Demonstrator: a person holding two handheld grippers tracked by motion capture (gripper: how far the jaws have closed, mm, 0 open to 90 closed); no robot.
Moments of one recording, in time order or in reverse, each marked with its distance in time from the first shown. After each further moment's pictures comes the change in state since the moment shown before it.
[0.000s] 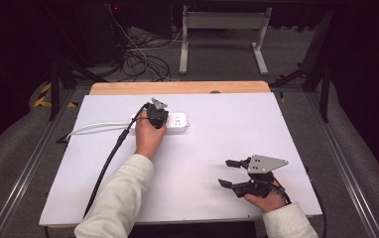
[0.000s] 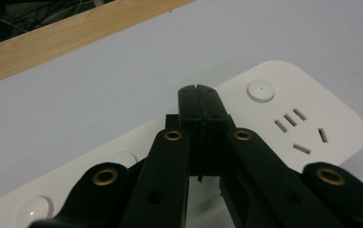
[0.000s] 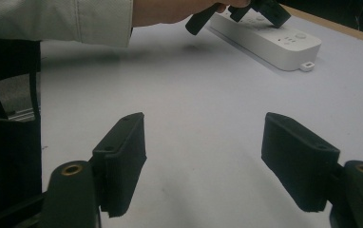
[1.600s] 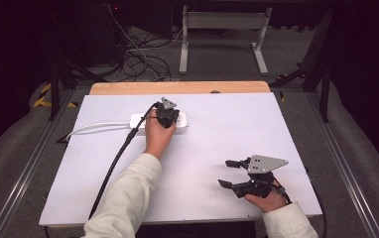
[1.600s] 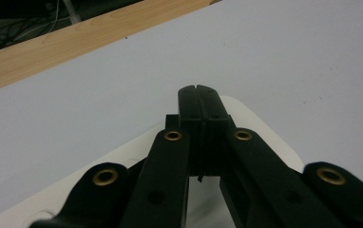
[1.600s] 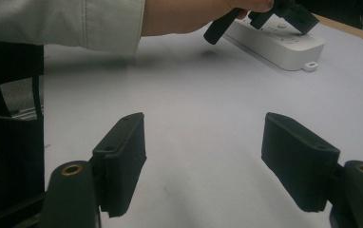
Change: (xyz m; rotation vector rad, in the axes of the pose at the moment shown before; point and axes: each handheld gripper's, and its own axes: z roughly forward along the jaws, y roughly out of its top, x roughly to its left) left arm -0.023 0.010 0.015 -0.064 -0.075 0.012; right arm 0.000 0.000 0.000 0.001 0.011 -0.002
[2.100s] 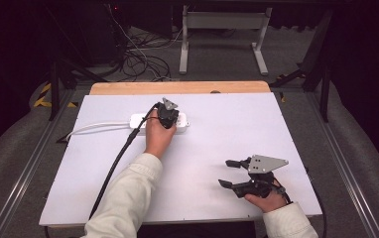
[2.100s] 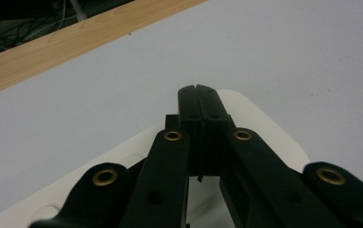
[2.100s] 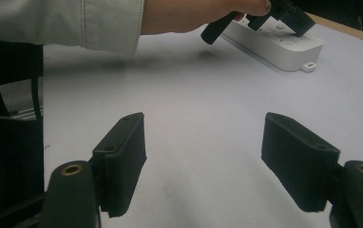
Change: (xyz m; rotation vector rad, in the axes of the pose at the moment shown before) left arm -0.003 0.000 0.000 0.019 0.024 0.022; right arm 0.000 0.000 -0.001 -0.002 -0.004 0.001
